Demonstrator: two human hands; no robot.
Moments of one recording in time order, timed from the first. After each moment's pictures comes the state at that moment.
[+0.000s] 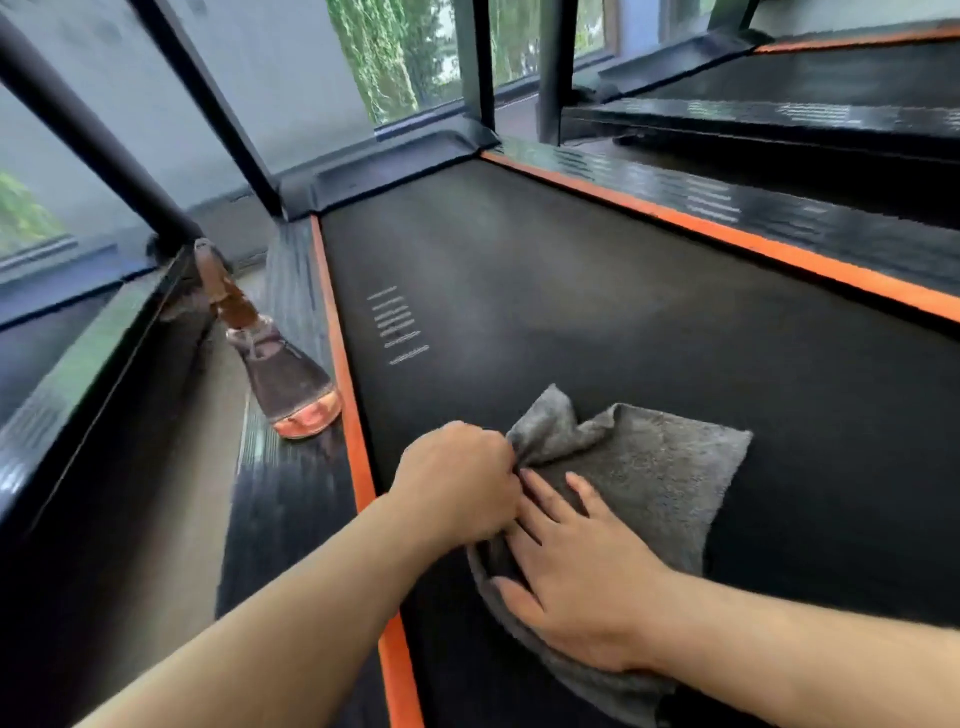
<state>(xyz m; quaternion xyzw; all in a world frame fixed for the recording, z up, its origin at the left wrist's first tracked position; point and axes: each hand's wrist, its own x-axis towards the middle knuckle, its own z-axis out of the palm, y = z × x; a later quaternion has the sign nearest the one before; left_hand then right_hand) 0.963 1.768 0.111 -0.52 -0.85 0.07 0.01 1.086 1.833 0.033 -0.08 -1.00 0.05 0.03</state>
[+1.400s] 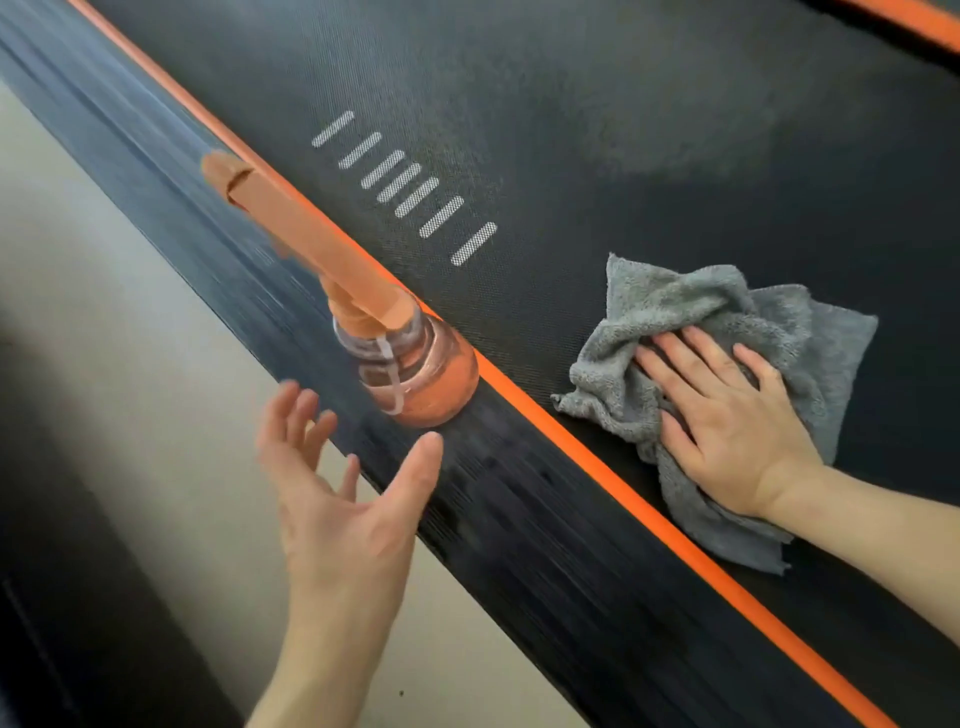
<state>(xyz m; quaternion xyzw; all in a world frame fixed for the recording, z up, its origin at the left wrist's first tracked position) 0.749 1.605 0.145 -0.20 -0.78 -0.54 -0.24 0.987 1.776 0.047 -0.41 -0.91 0.06 -0.03</state>
